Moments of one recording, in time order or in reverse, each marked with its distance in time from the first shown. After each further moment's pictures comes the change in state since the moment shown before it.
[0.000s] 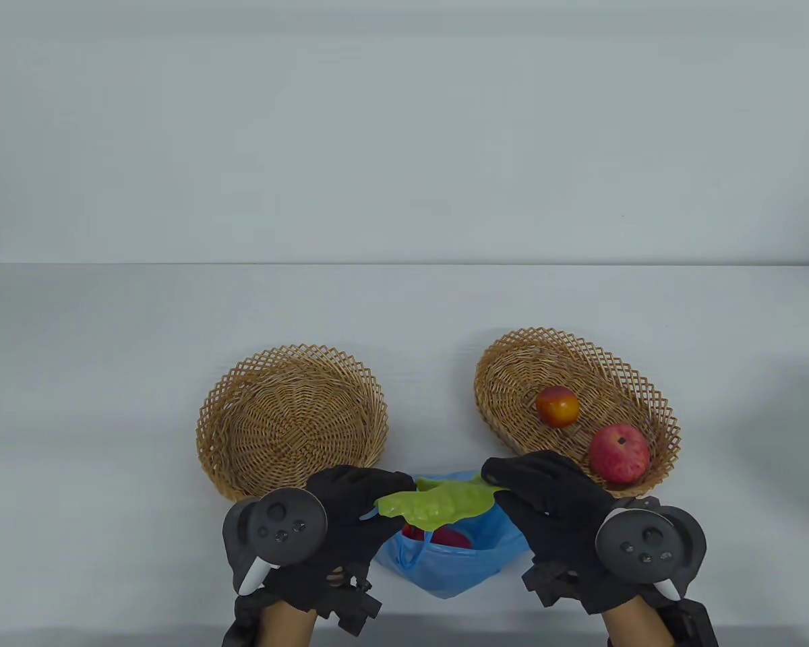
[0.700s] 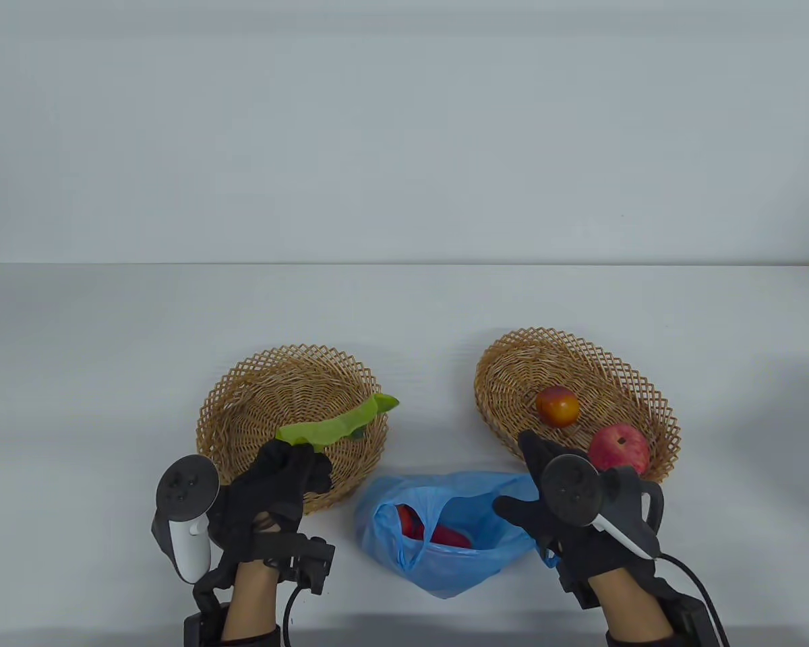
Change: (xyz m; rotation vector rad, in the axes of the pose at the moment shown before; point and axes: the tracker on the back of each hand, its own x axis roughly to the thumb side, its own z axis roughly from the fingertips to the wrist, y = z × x) left_hand -0.112 0.029 0.010 0.115 0.642 0.516; right_hand -0.051 0.044 -0.010 0.490 0.335 0.564
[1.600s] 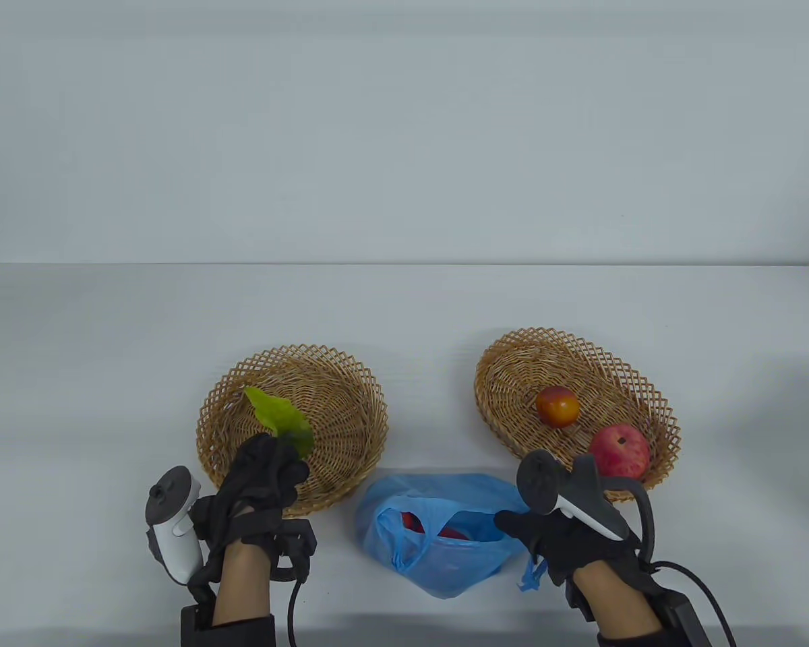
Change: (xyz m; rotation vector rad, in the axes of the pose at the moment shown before) left_hand -0.031 0.010 -0.011 -0.029 0.183 0.313; right_hand 0.007 0.023 -0.010 0.226 0.088 0.178
